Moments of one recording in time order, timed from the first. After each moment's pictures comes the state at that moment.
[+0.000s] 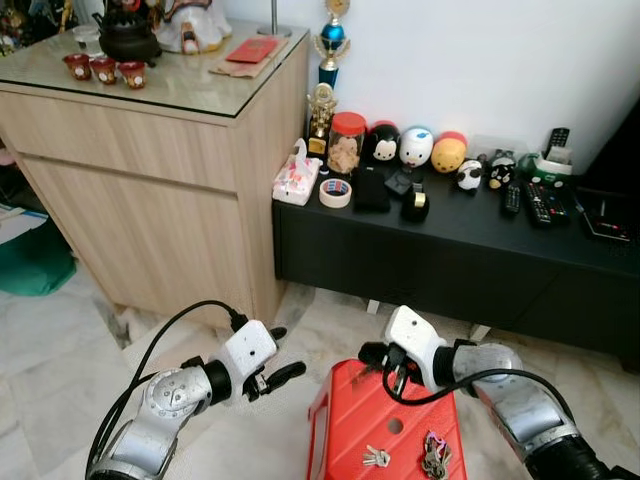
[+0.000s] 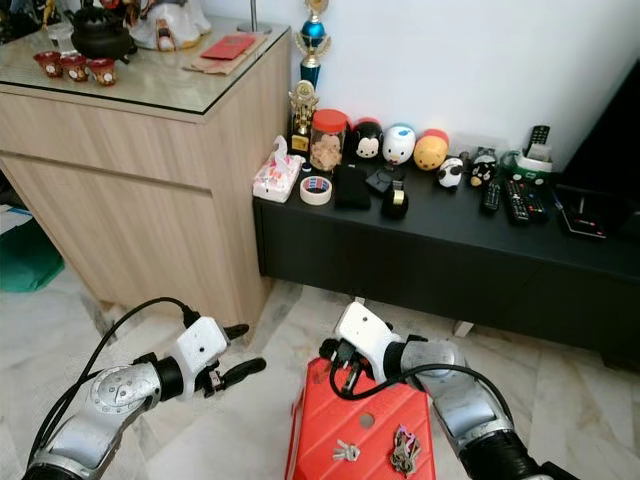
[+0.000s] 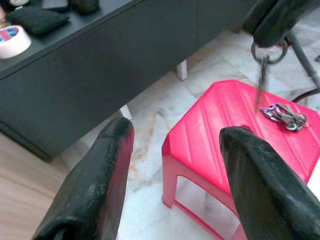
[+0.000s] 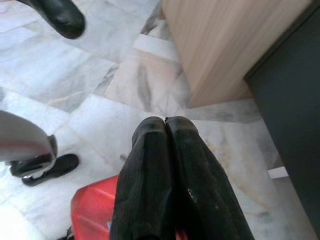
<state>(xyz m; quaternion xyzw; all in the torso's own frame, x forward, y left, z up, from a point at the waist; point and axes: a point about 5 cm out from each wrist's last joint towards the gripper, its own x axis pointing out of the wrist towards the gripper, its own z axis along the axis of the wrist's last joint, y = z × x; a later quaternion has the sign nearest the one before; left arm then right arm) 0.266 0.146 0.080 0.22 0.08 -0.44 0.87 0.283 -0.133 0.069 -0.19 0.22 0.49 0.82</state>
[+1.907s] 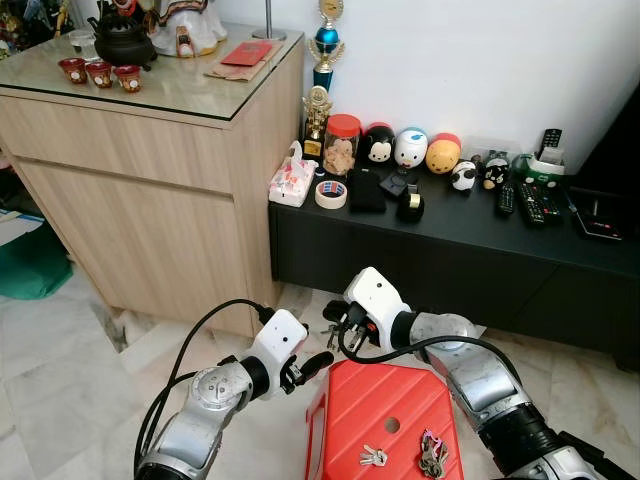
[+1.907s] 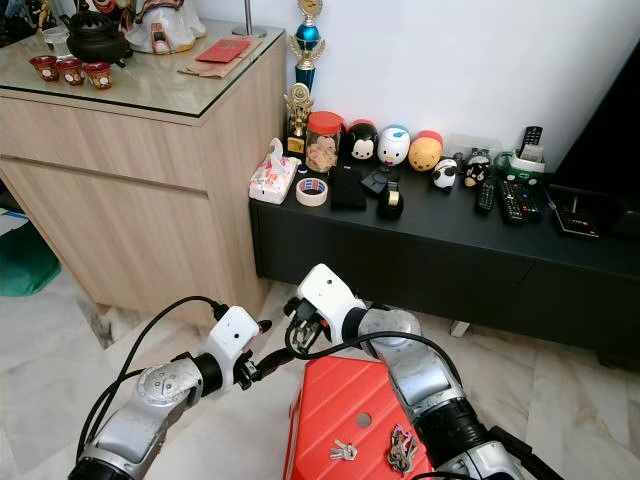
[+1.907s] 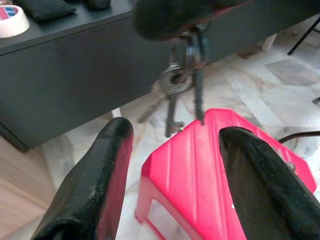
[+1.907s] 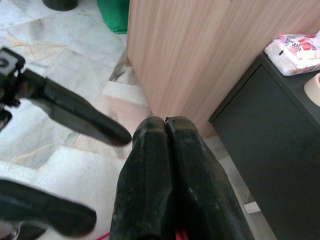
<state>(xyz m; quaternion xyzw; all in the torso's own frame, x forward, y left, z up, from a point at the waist) 0.274 0.103 0.073 0.12 0.11 -0.38 0.91 0.313 -0.083 0.106 -0.16 0.14 0.44 0.87</state>
